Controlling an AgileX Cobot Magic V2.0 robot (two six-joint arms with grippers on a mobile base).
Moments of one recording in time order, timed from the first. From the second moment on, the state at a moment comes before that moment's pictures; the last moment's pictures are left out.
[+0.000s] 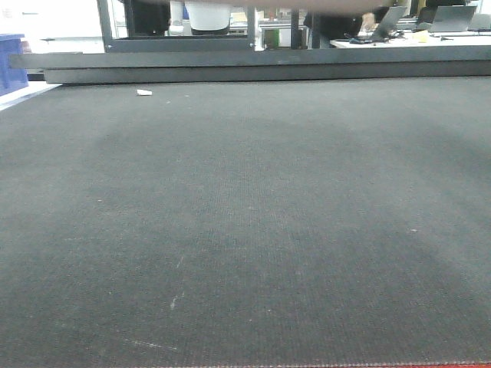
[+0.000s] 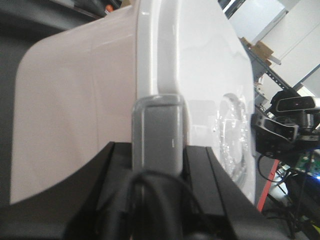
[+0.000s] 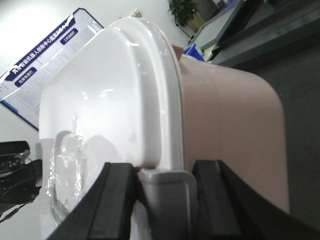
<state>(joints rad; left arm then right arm) -0.01 1.48 -1.52 -1.45 1.03 0.82 -0.22 1.44 -1.33 1.60 1.04 -0.83</state>
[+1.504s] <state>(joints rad) -0.04 1.41 -1.54 -1.44 1.04 0.81 -0.22 1.44 -1.33 1.63 1.00 -0.84</state>
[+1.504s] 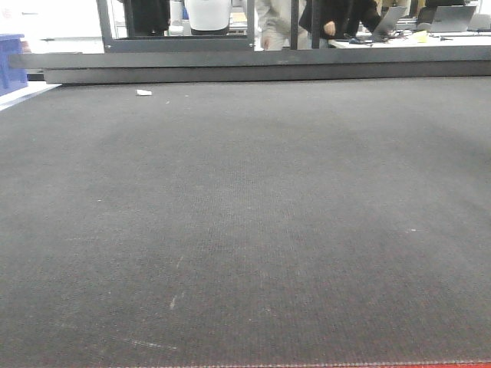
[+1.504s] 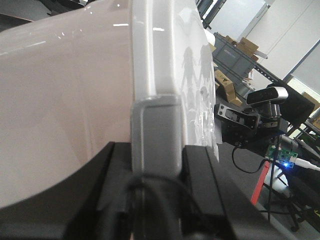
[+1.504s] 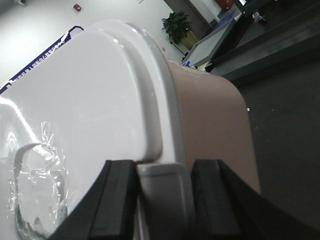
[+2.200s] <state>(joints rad) -0.04 1.41 -1.54 -1.44 1.04 0.81 -0.22 1.44 -1.33 1.63 0.99 -0.84</state>
